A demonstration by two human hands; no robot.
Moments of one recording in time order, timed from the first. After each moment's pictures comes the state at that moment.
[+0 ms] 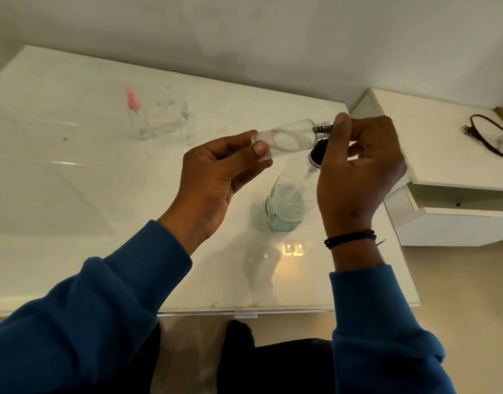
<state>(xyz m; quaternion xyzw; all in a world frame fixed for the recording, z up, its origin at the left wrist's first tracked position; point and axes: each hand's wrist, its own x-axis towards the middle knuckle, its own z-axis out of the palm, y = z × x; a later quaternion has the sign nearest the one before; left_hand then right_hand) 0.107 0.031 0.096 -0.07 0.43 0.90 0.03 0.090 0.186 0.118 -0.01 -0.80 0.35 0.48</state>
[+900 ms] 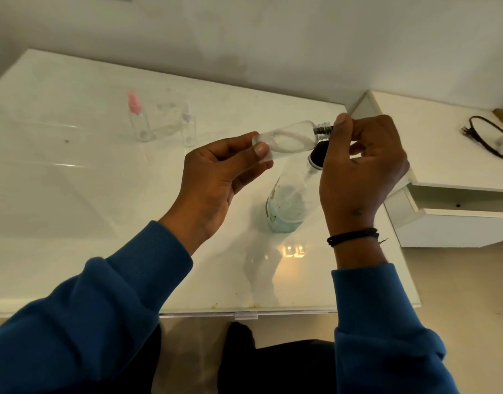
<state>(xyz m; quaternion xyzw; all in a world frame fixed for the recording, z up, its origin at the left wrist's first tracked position) 0.106 0.031 0.098 -0.07 0.44 0.89 0.04 0.087 0.191 0.120 0.00 -0.80 0.36 0.48</state>
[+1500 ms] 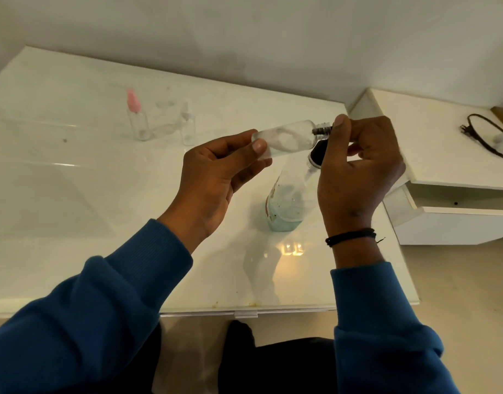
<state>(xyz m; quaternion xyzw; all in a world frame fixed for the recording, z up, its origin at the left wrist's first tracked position) 0.103 0.030 0.097 -0.07 0.44 0.90 0.04 0.088 0.191 0.115 0.01 -0.80 0.36 0.48</state>
